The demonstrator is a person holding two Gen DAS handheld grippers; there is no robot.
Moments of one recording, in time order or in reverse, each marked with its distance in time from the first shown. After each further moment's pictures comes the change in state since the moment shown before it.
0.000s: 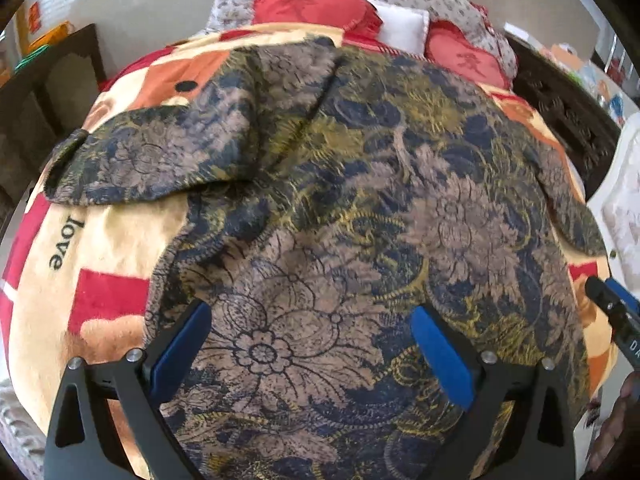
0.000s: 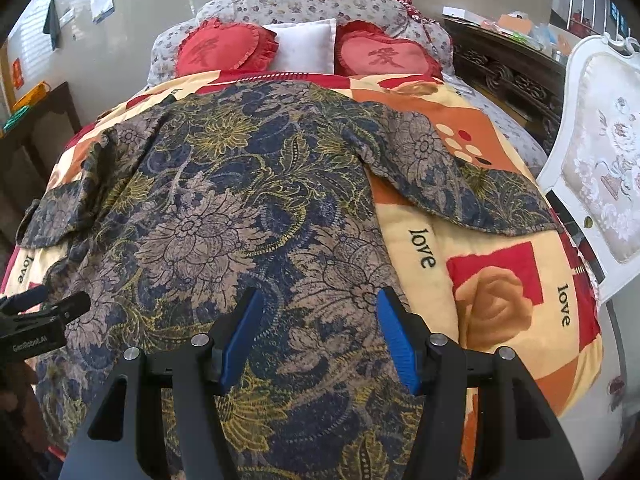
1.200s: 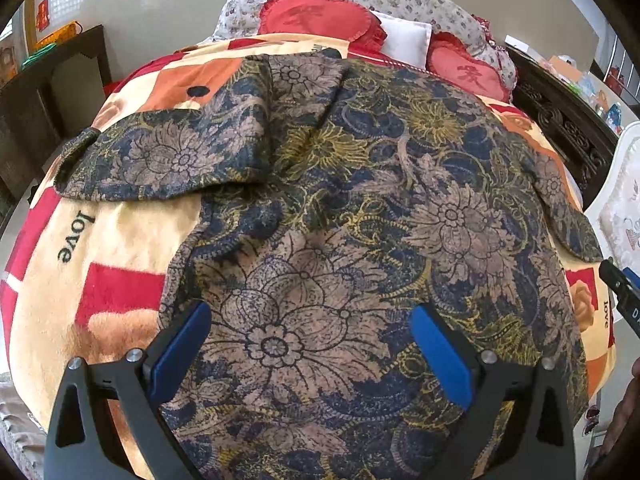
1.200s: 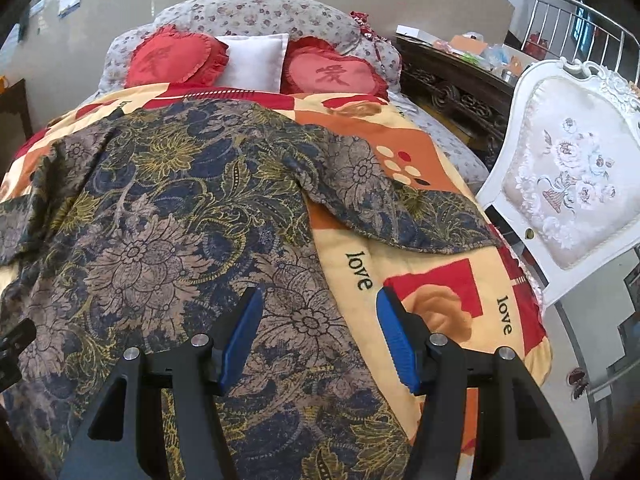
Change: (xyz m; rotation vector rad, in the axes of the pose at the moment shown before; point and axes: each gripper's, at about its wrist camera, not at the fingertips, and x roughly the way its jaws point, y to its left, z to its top) left arm -0.007 0.007 -0.009 -0.010 -0.021 -0.006; right arm -0.014 -0.004 0.012 0.001 -0.047 -0.236
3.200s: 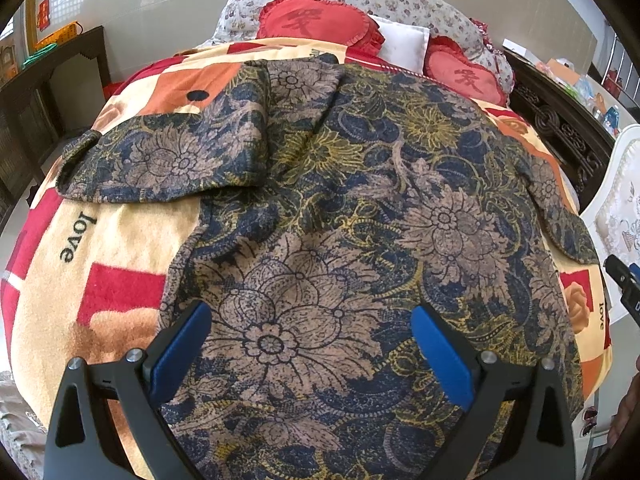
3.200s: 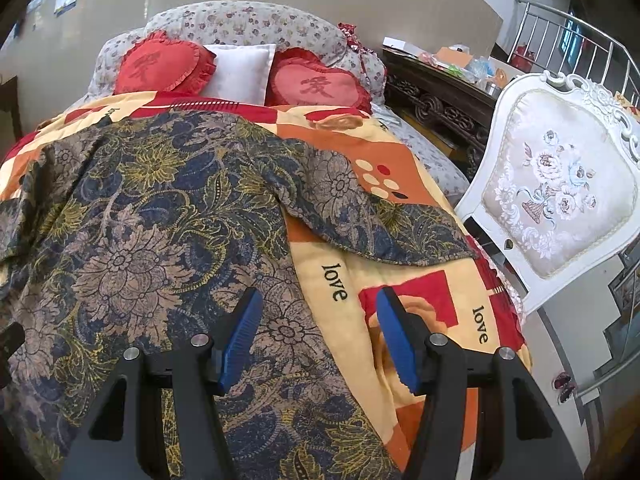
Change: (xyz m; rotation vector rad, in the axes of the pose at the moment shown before) left arm -0.008 -0.005 0.001 -0.010 -0.010 -0.015; right arm -0.011 -0.005 0.005 -0.012 -0.042 -0.078
